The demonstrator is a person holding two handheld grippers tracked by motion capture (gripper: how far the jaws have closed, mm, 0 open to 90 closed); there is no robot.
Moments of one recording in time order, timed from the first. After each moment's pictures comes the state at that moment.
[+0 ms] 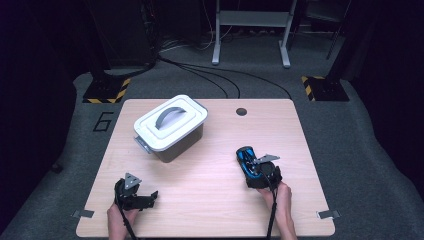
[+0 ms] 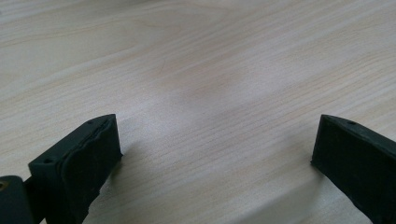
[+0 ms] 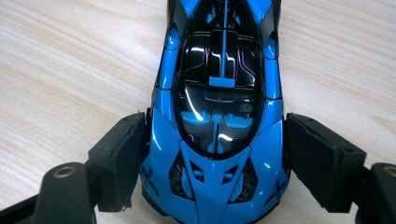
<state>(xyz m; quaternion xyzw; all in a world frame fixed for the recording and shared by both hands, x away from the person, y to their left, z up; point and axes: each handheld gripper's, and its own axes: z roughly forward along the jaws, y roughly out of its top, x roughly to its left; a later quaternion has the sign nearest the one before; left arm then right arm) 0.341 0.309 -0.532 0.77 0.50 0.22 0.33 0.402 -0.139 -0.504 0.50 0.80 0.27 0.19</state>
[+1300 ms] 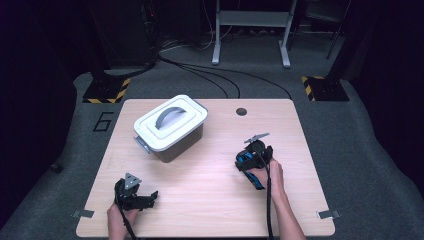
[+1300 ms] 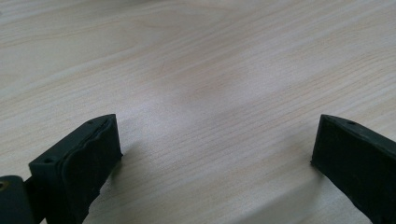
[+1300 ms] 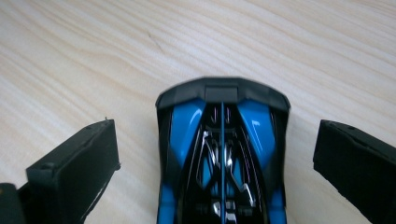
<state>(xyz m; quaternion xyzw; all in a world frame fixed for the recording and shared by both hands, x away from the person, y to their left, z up) 0.341 0.309 -0.531 0.77 0.50 0.22 0.33 0.470 -0.119 -0.484 0.45 0.84 0.27 0.13</state>
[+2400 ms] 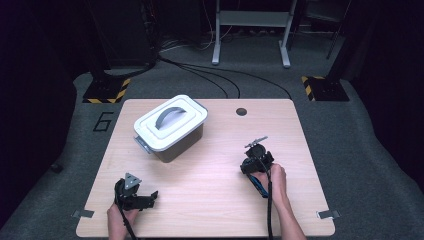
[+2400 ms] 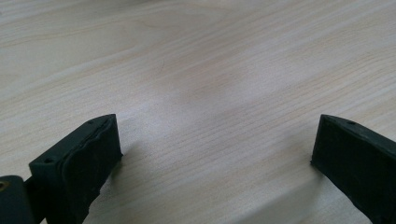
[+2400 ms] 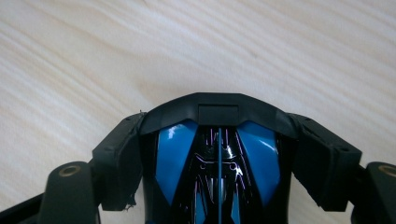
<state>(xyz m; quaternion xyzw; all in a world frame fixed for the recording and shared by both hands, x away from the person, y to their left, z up) 0.341 0.309 -0.531 0.77 0.50 0.22 0.33 0.455 -0.123 -0.489 0.47 0.84 0.22 0.14</state>
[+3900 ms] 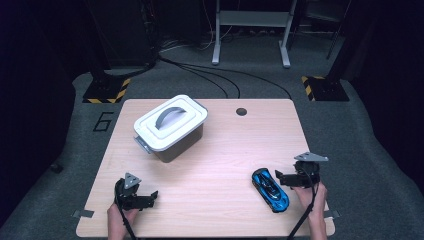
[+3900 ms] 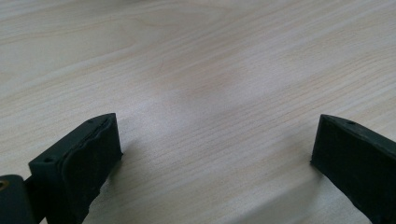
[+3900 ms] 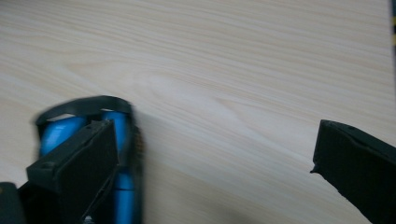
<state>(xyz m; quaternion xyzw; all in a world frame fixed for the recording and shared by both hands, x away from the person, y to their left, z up) 0.342 0.310 -0.532 0.77 0.50 0.22 0.33 0.390 -0.250 -0.479 0.51 0.75 0.35 0.22</state>
